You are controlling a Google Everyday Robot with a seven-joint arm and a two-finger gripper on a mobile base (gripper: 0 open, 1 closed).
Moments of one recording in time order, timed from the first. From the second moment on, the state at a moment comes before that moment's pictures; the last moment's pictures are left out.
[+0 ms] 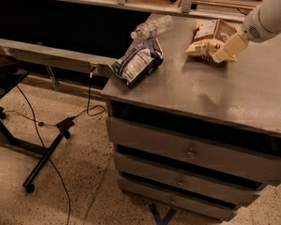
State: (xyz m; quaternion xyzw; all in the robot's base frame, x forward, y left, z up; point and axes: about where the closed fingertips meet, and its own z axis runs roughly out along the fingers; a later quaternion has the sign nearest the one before) arm 0.695 -0.308 0.923 -0.35 0.86 -0.09 0.36
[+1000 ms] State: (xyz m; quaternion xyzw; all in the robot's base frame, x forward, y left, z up) arm 0.746 -0.305 0.863 -0.35 0.87 -0.09 0.33
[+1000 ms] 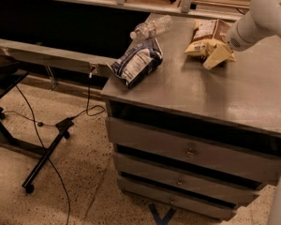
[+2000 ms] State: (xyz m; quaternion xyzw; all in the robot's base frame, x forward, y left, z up) arm 0.752 -0.302 0.848 -0.35 0.88 -0.07 0.32
